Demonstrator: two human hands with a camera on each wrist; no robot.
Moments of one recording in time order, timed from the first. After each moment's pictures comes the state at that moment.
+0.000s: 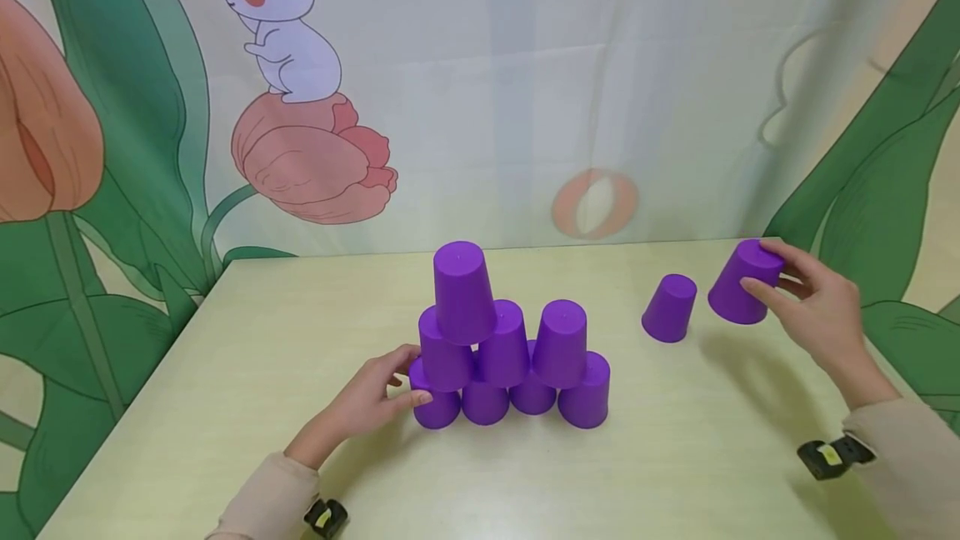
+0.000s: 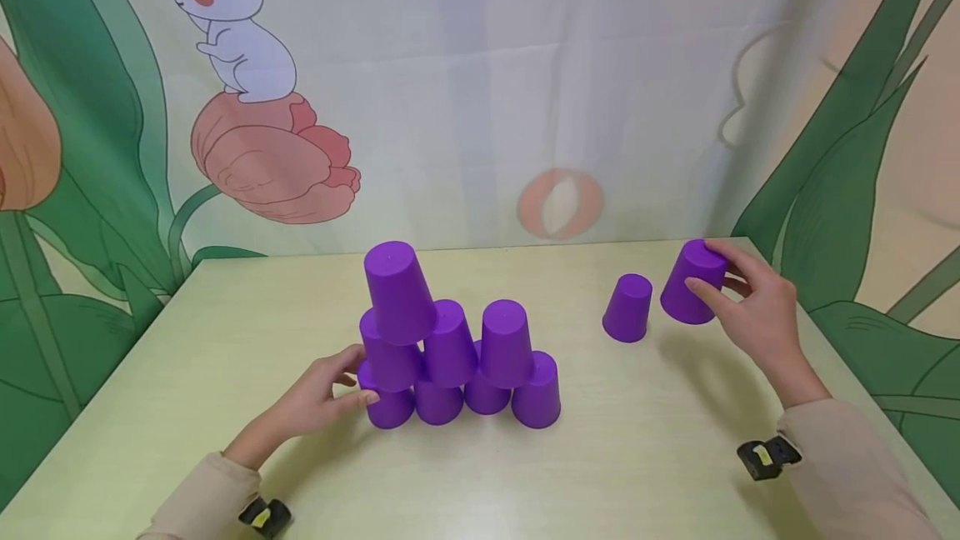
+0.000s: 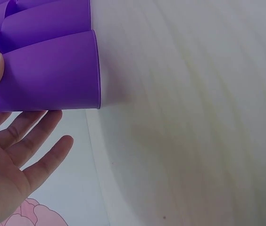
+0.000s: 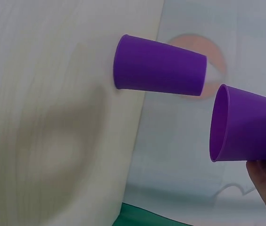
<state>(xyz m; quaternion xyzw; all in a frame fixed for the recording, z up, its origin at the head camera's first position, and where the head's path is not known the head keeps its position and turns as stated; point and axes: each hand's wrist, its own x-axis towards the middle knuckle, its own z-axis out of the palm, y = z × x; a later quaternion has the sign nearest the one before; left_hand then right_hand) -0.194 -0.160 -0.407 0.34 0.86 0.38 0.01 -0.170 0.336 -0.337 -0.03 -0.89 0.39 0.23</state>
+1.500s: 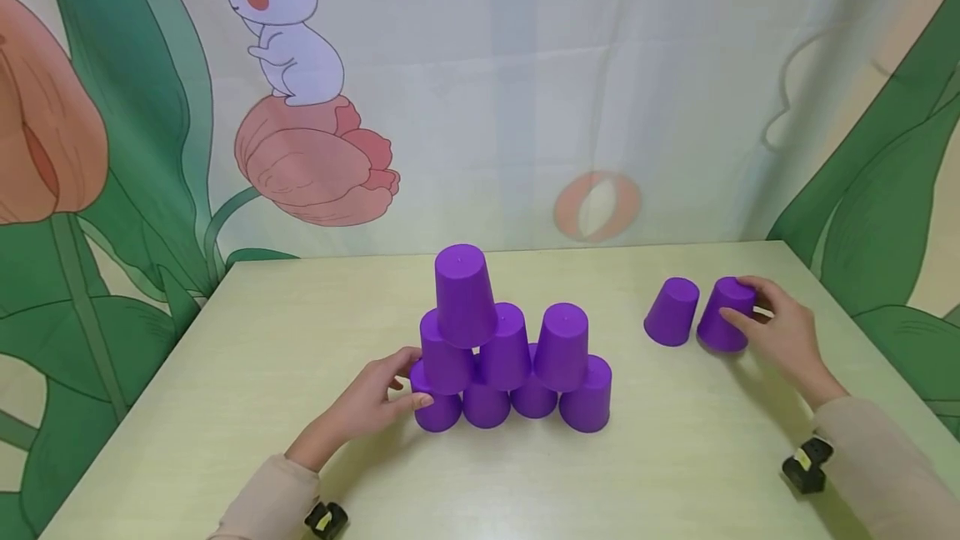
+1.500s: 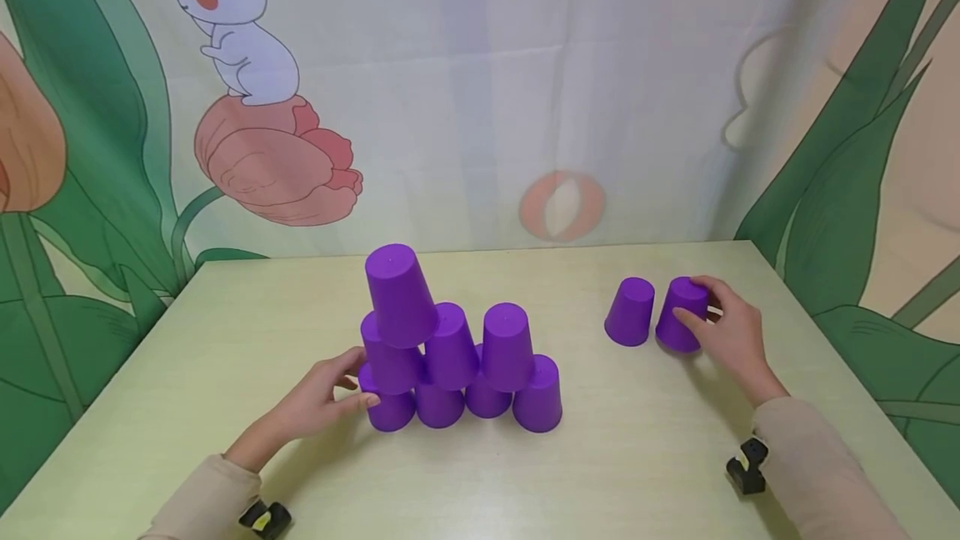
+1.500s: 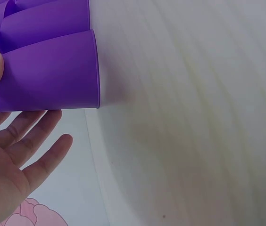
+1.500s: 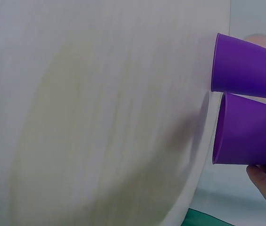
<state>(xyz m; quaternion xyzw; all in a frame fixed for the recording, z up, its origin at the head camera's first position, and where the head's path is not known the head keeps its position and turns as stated) -0.195 -0.161 -0.408 0.34 0.86 0.38 0.01 -0.215 0.369 -0.426 -0.02 -0.91 0.37 0.19</state>
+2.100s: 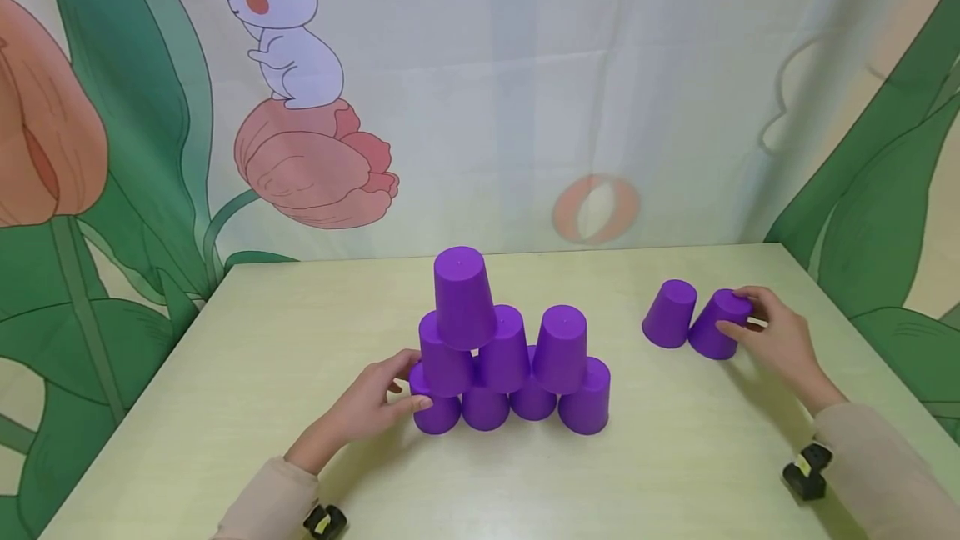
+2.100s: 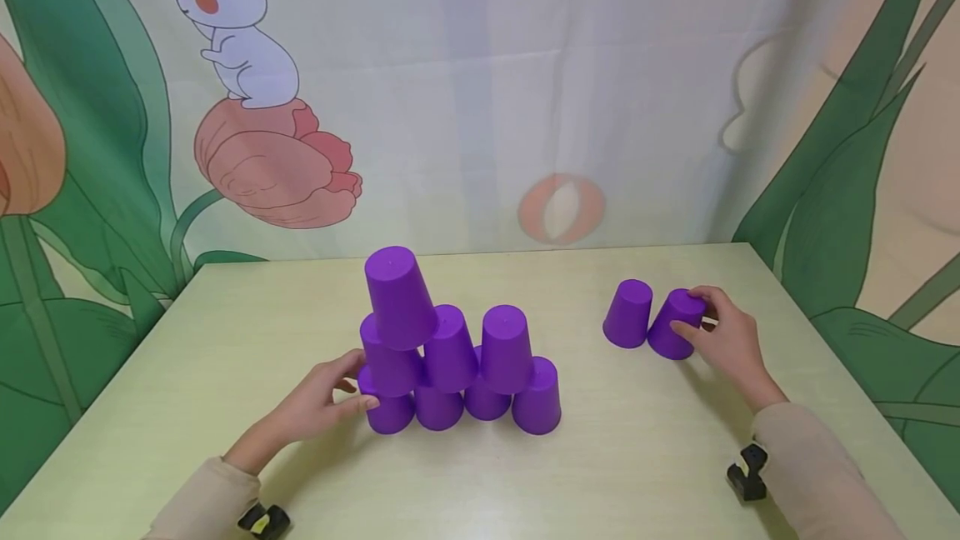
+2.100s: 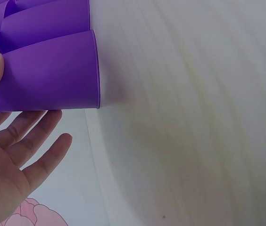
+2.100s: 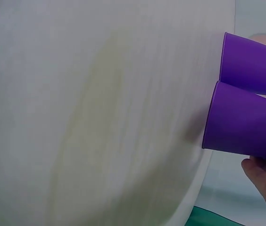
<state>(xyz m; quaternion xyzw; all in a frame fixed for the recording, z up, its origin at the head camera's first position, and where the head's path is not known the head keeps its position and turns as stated) -0.194 -0.161 -0.407 0.34 0.86 0.38 0.01 -0.203 0.365 -0.420 -0.01 -0.91 0.39 0.14</state>
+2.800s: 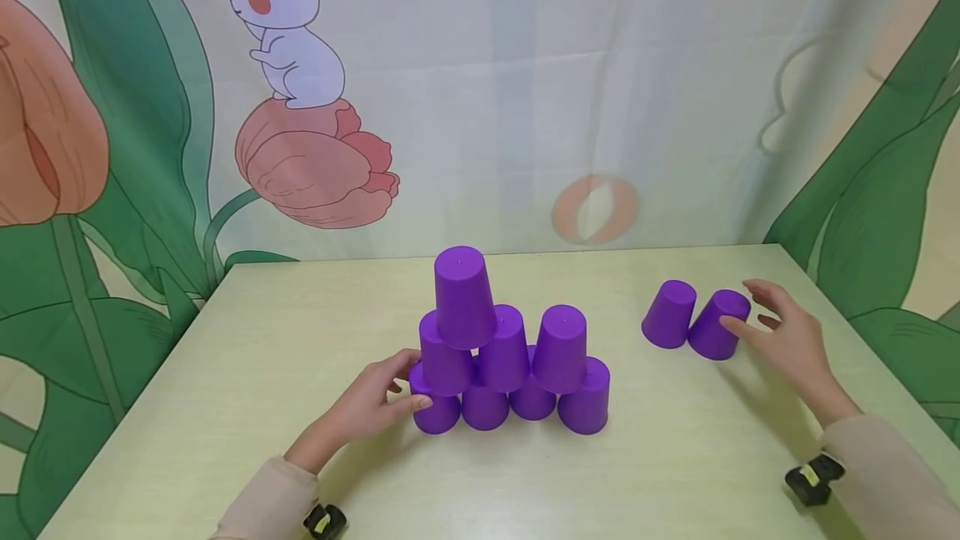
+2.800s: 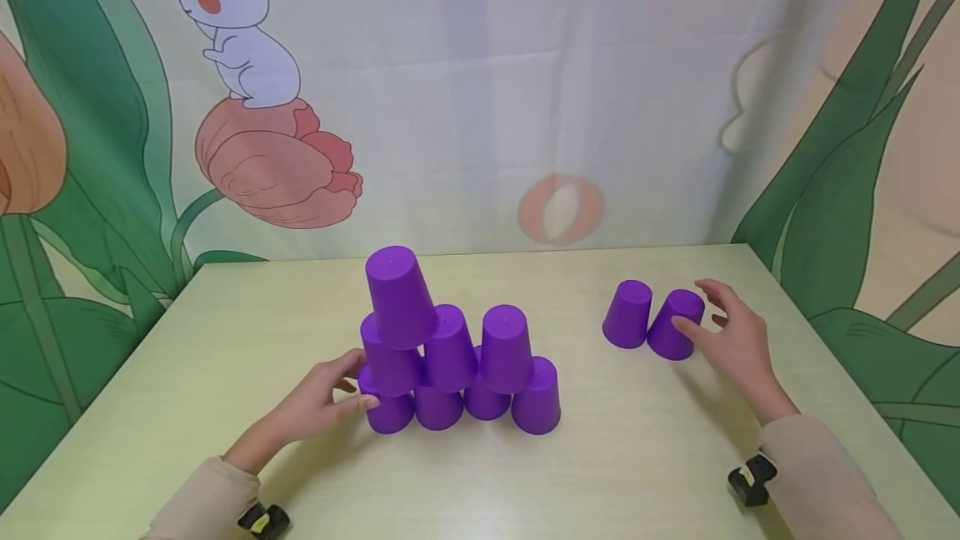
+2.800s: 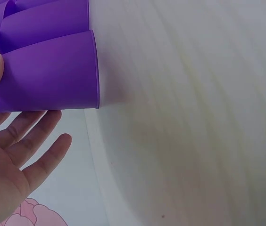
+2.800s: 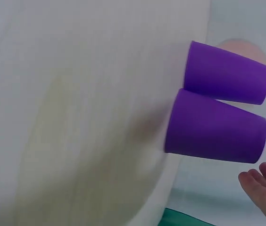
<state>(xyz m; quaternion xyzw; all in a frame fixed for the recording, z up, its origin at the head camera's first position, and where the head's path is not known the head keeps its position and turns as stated) -0.193 -0.161 -0.407 0.34 0.86 0.38 0.01 -0.210 0.381 -0.432 -0.02 -0.91 0.37 0.19</state>
